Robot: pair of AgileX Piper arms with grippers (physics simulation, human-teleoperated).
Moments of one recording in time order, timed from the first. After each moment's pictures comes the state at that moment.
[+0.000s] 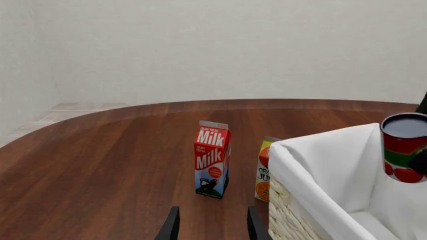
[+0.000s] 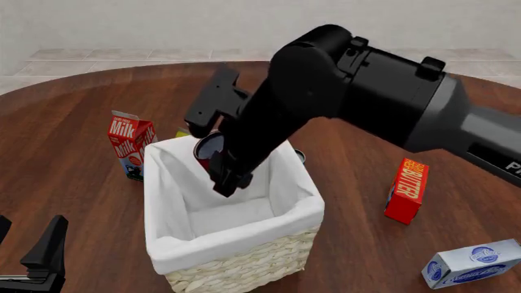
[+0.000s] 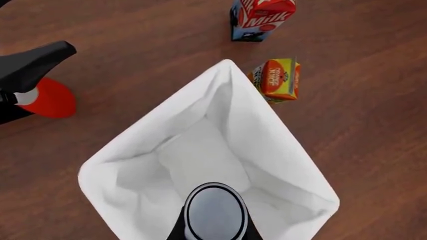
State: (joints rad) left arm 0.00 0.00 -0.02 0.01 0.00; right arm 0.92 1.68 -1.68 1.08 -0.35
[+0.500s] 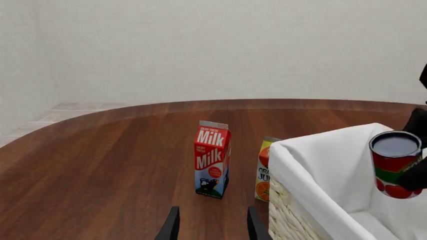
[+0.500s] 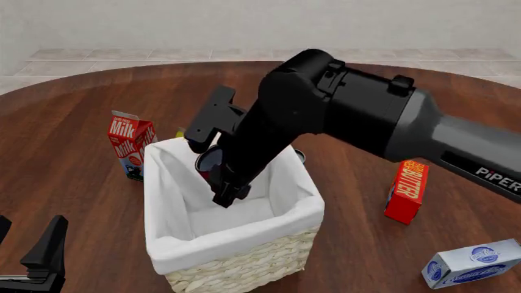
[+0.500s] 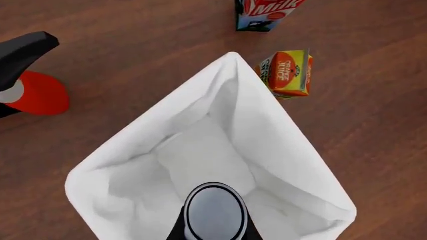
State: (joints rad) left arm 0.00 0.00 -0.02 0.01 0.00; right arm 0.92 1.71 -1.63 1.03 -0.34
